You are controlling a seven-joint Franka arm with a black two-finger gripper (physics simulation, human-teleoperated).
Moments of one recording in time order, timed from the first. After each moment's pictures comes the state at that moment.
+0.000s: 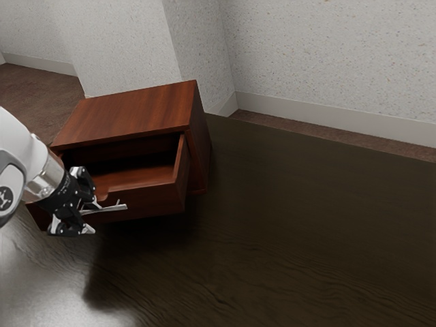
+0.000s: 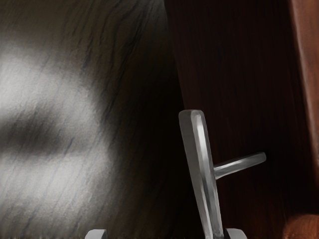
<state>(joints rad) 0.58 -0.60 -0.21 -2.41 -0.14 2.20 -1.58</state>
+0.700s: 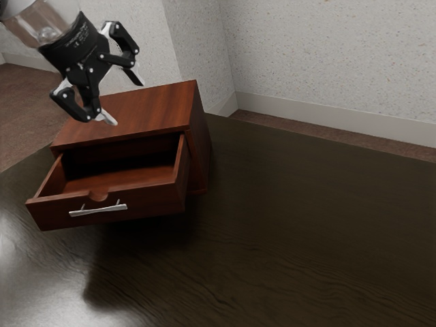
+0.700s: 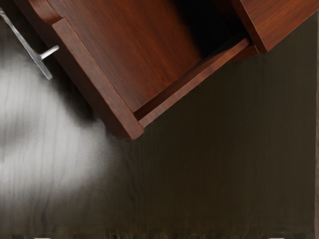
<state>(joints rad) 0.04 -0.28 0.00 -1.54 0.01 1.68 -1.57</state>
